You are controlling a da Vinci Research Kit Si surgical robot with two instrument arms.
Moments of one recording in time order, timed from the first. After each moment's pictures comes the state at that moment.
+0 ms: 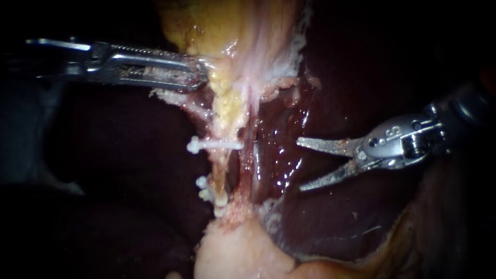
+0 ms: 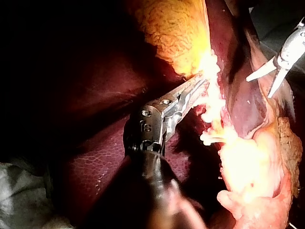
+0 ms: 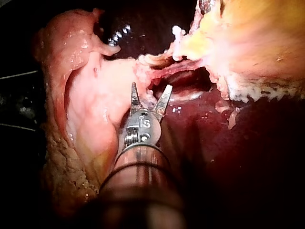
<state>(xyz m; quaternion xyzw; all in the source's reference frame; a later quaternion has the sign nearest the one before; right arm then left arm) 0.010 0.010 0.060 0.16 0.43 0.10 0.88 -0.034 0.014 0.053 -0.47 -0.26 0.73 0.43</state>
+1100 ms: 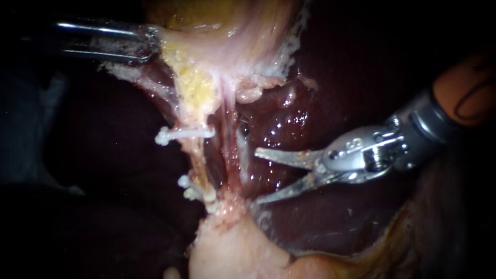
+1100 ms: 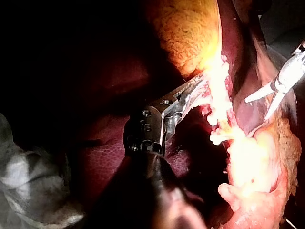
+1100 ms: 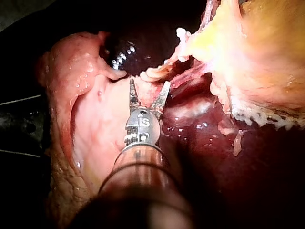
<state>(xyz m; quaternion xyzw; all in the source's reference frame) 0.018 0.008 0.059 0.21 0.47 0.10 0.85 -0.028 0.017 0.046 -0.48 -0.24 0.72 0.45</state>
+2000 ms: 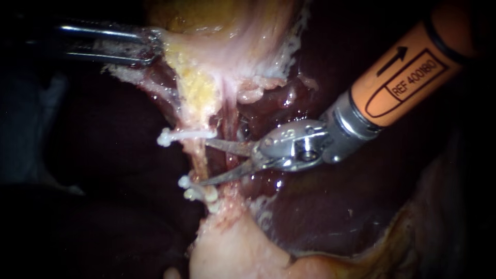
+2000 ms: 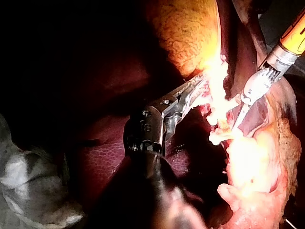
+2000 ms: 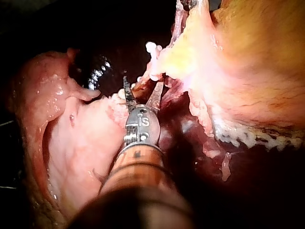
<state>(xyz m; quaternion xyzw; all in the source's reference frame) 0.025 0.009 0.065 0.27 0.49 0.11 0.82 -0.029 0.017 0.047 -0.48 -0.24 0.72 0.44</state>
